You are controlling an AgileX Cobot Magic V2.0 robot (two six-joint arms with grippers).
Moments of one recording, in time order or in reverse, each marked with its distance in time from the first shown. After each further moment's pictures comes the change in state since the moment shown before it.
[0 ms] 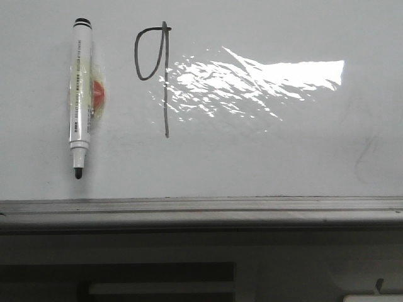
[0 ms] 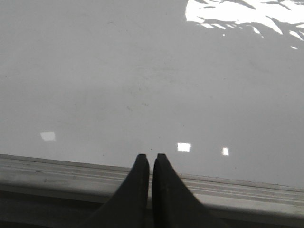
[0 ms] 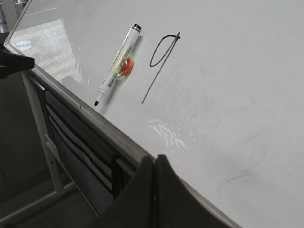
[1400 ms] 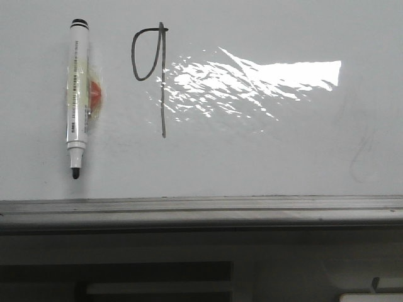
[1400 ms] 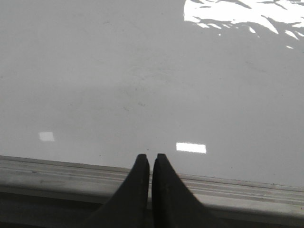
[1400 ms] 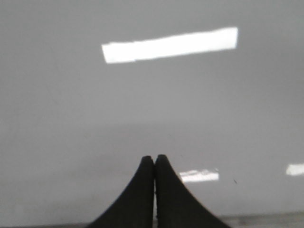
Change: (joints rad) left arm 0.000 0.000 0.000 0.000 0.002 0.000; right arm -0.899 -0.127 0.197 0.154 -0.087 -0.048
